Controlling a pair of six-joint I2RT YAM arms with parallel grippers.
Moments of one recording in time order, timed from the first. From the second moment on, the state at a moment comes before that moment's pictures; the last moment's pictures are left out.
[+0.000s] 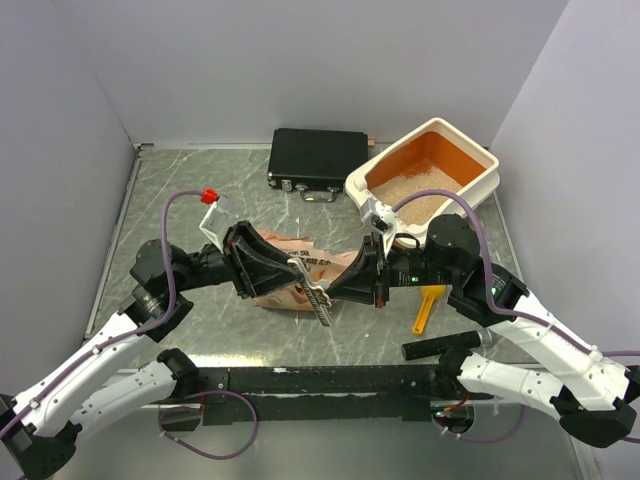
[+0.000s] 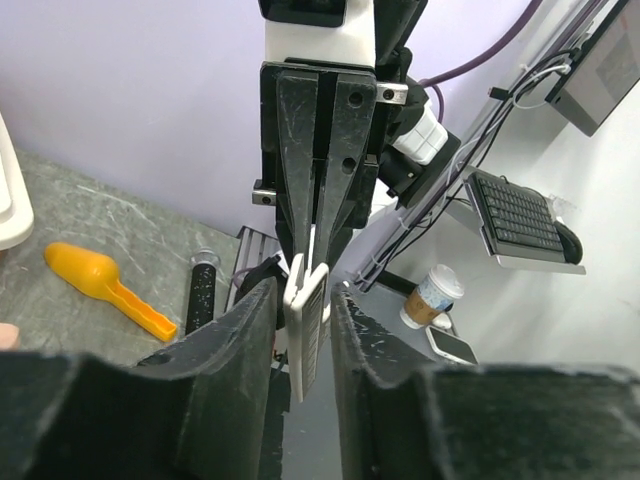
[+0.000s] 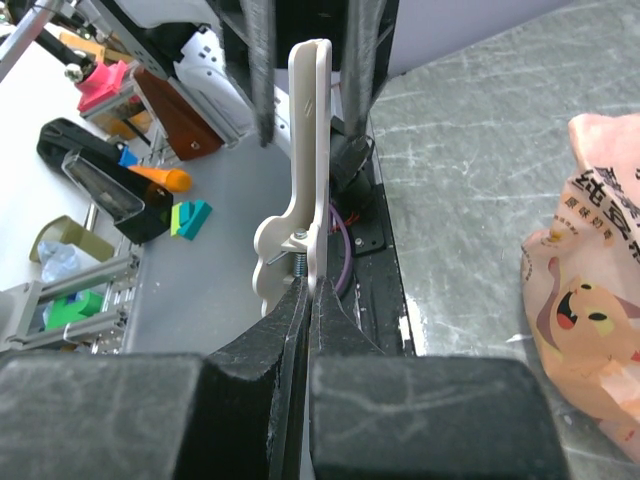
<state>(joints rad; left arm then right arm) -0.72 0.75 0.79 0.32 0.71 -0.76 0.87 0.87 1.10 -0.36 -0.67 0.34</state>
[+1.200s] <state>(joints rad) -0.73 0.74 0.81 0.19 0.71 -0.69 0.87 0.82 1.09 -0.31 -0.70 0.36</state>
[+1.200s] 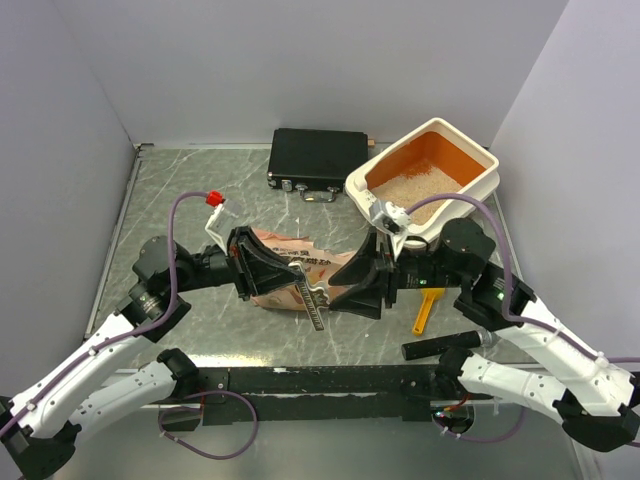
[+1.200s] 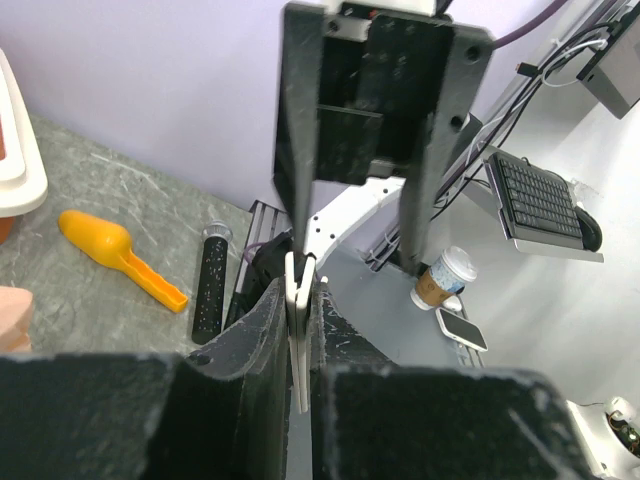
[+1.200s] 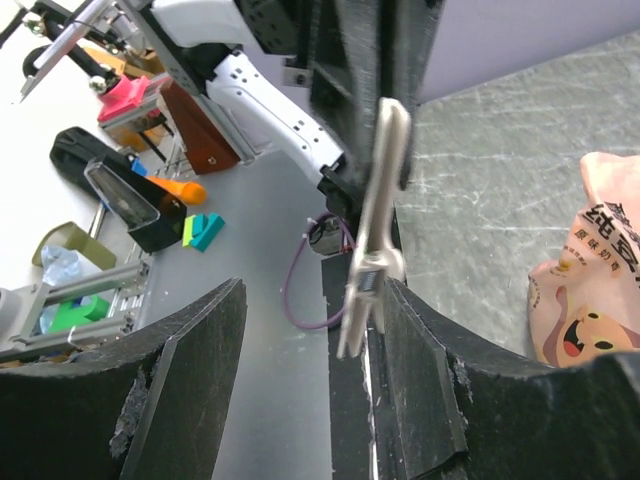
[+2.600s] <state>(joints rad) -0.73 0.74 0.83 0.20 0.71 -0.69 0.87 0.89 1.04 -0.25 -0.68 0.37</state>
